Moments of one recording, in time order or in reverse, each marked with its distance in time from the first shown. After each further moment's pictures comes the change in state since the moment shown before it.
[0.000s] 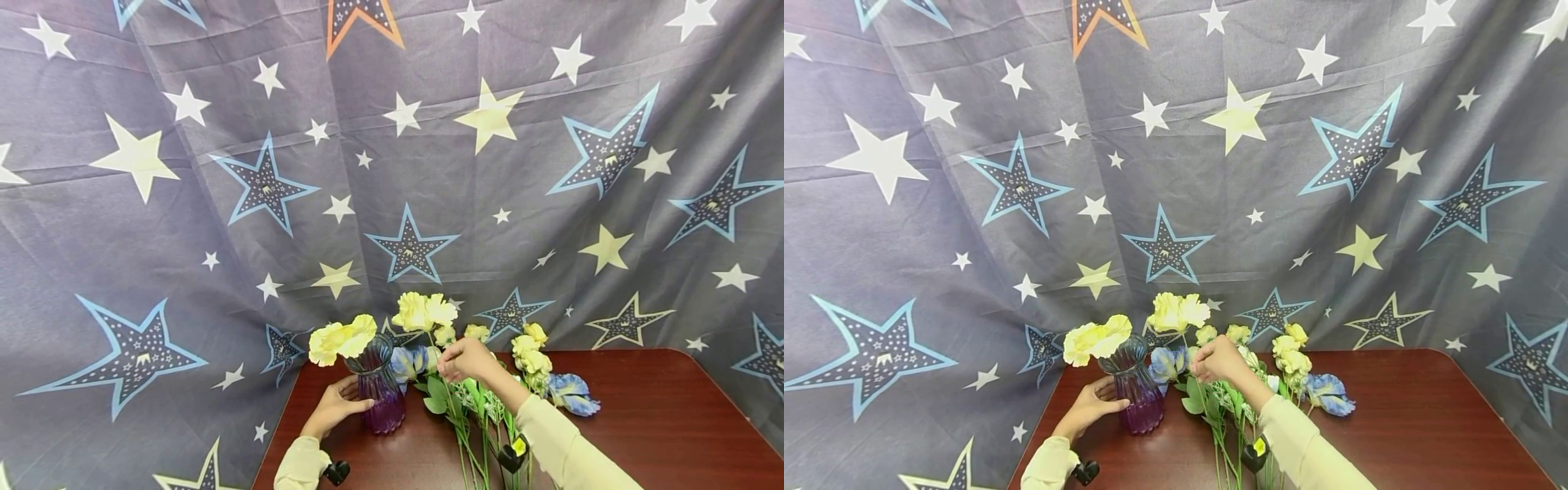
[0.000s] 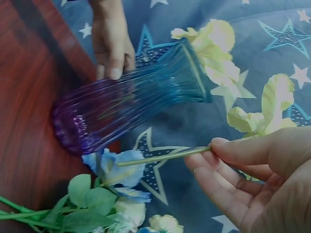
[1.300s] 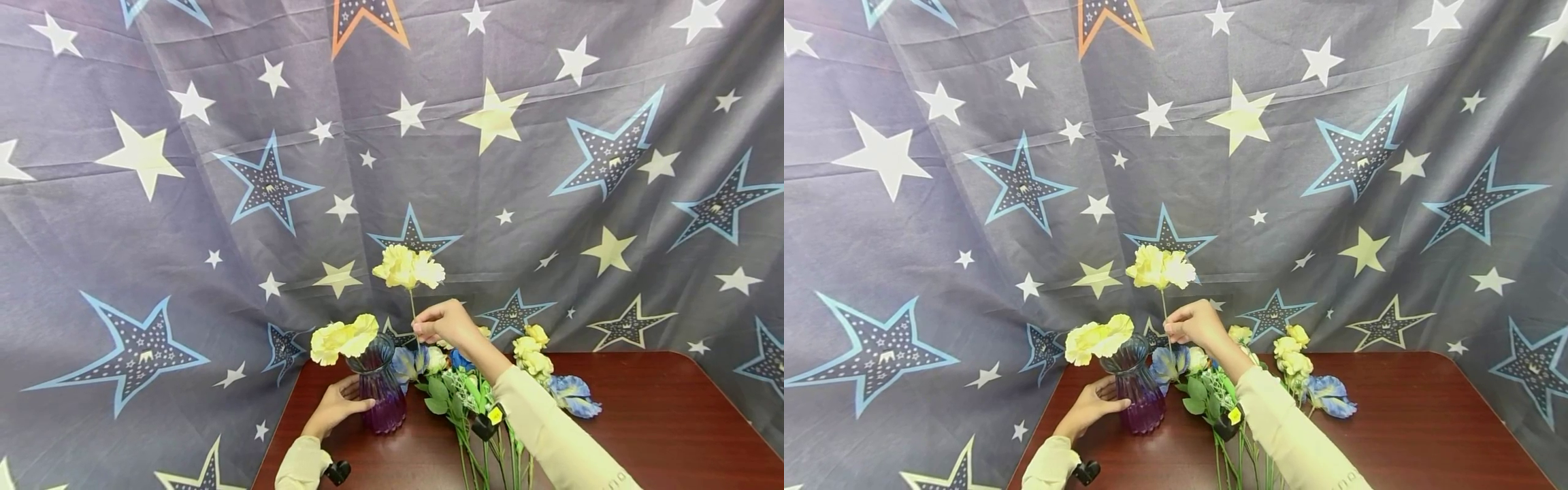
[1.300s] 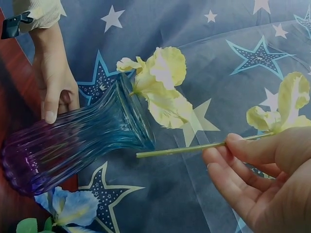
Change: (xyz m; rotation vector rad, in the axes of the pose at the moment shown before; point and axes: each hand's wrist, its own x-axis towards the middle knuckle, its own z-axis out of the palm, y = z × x) left_hand -0.003 0.002 0.001 -0.027 -0.006 0.014; right_hand 0.024 -0.072 0.008 0.094 0.053 -0.075
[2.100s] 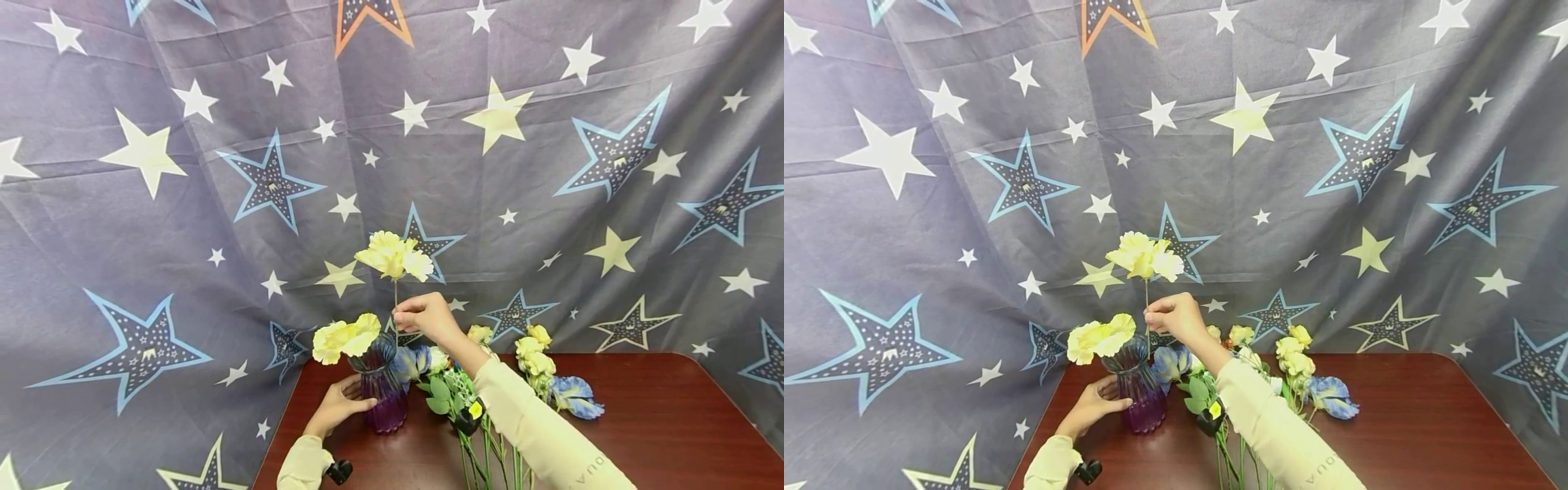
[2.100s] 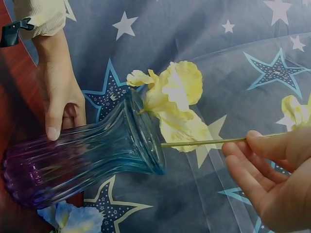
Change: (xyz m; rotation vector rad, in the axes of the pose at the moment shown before) left_hand 0.001 -0.002 0.000 0.000 -0.008 -0.018; right_hand -0.007 -0.038 0.030 0.014 -0.027 -0.155
